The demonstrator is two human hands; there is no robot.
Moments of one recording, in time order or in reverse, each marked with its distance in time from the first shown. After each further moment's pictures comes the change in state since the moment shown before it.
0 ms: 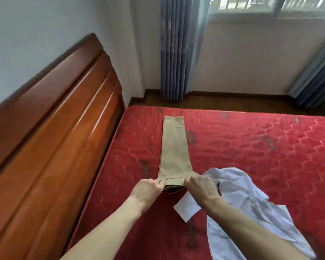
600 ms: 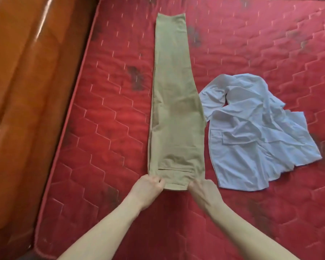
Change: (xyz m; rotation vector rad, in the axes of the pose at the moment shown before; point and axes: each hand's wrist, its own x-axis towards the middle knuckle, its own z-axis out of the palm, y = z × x) left_hand -0.153 0.200 0.231 -0.288 -0.241 0.169; right_hand -0.207 -0.143 0.283 0.199 -0.467 0.029
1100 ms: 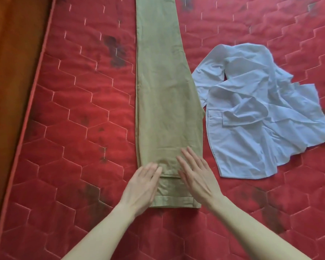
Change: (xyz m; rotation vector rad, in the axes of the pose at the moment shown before) left_hand 0.022 0.017 0.126 -0.199 0.266 -0.113; right_hand 0.047 0.020 0.123 0.239 0.557 -0.034
